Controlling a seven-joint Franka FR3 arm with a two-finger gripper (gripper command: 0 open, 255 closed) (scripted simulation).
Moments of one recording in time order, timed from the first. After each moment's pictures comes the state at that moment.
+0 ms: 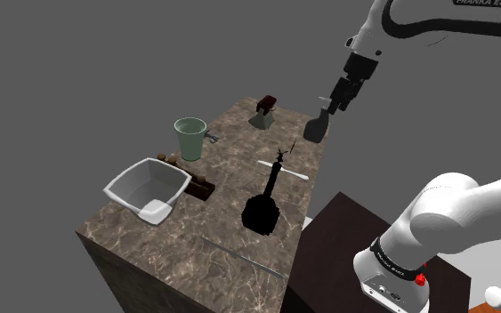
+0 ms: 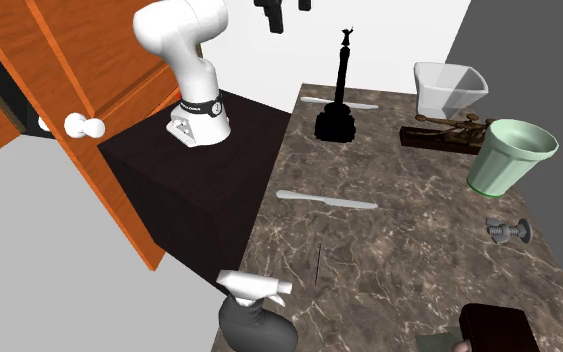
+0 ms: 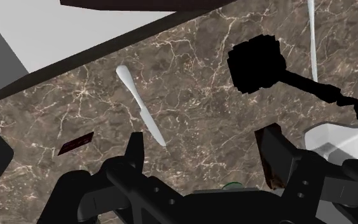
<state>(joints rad) -0.06 -0.66 -0.16 -2.35 0.05 1.72 -0.21</state>
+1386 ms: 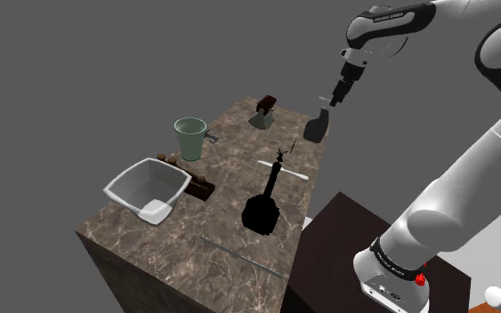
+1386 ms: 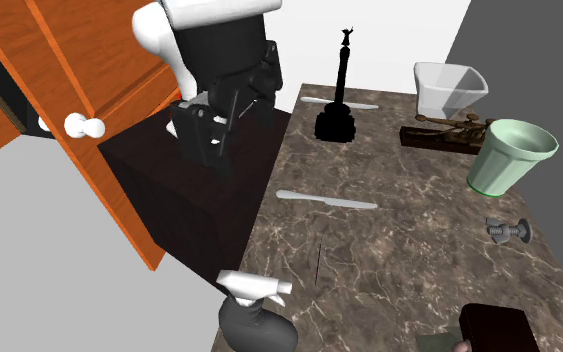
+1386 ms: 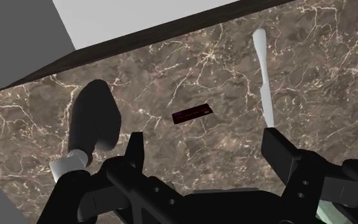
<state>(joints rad) -0.12 -0.04 -0.53 -1.96 0.08 1.90 -0.78</state>
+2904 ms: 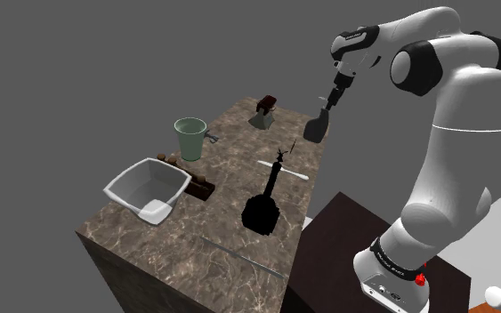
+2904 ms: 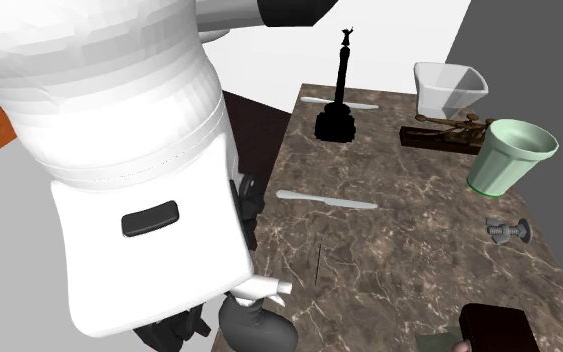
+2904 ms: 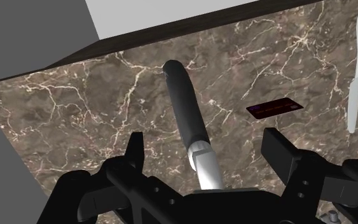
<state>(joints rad) -0.28 0.42 -0.55 -1.59 0.31 1.92 -1.06</state>
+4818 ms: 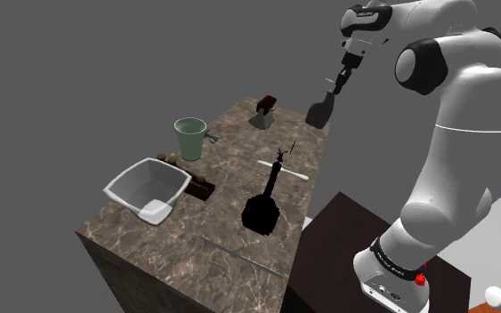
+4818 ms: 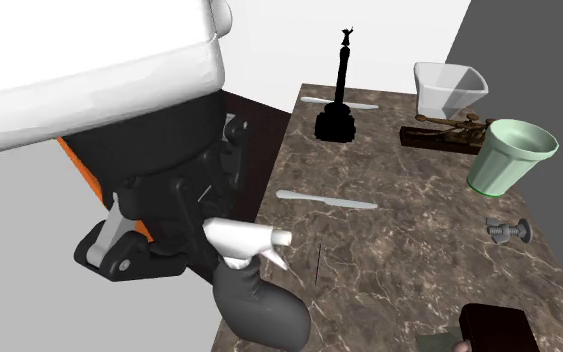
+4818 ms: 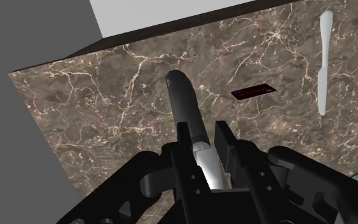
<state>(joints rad) -0.29 0.39 -0.56 -1.41 0.29 1.72 -1.02</state>
